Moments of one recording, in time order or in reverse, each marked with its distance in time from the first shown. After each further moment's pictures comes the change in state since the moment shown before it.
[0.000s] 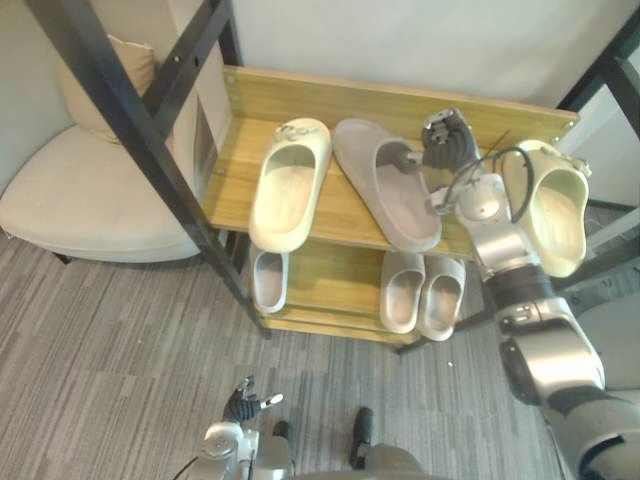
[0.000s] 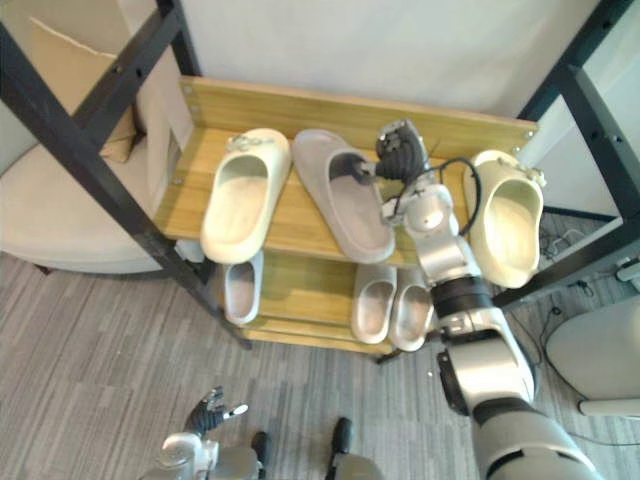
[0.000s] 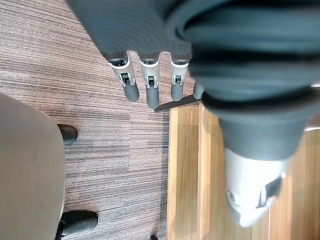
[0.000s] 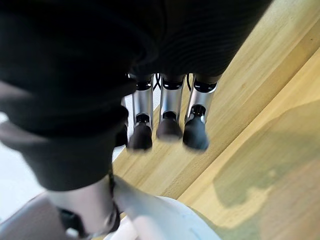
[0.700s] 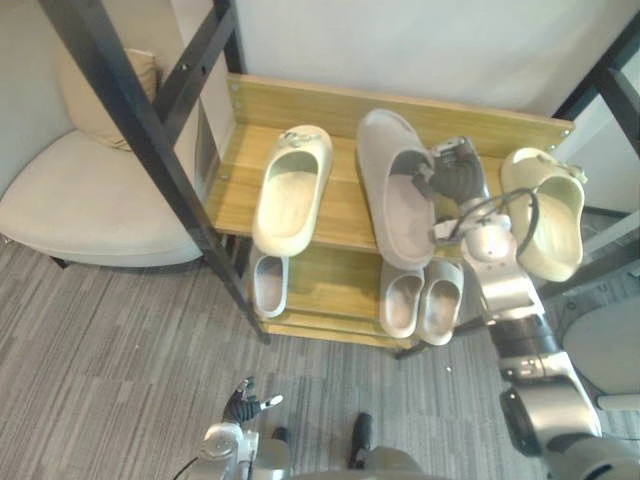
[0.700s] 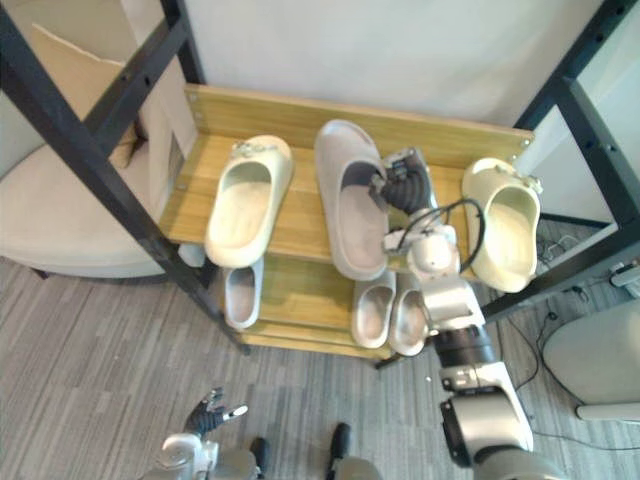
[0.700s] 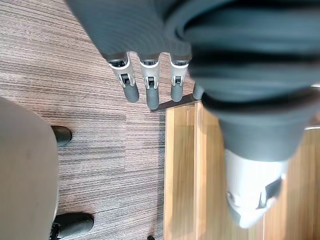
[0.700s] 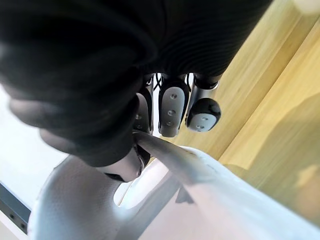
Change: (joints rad) left arm 0.003 -0.001 0.011 0.020 0.012 0.012 0.001; right arm 0.398 0.043 -0.090 -0.484 0.061 -0.017 -0.009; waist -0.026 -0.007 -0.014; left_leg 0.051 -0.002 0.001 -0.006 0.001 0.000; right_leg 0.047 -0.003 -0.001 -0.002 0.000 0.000
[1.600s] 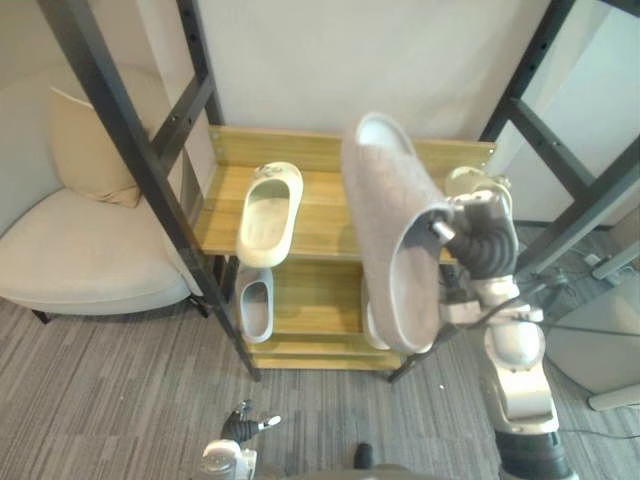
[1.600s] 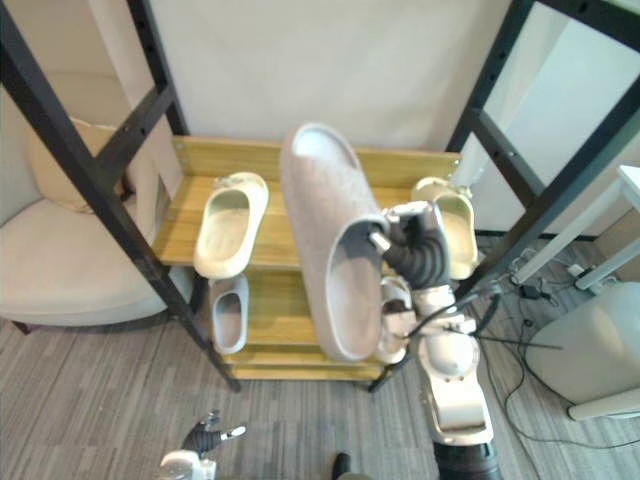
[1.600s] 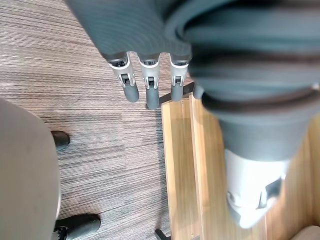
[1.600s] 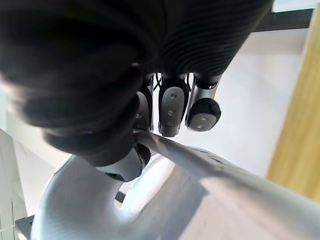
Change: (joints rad) left arm 0.004 -0.010 0.014 0.095 0.043 0.007 -0.007; right arm 0.505 0.152 0.011 -0.503 0.195 -0.157 0.132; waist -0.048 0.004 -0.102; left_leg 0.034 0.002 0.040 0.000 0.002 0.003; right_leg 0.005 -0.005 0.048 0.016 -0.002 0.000
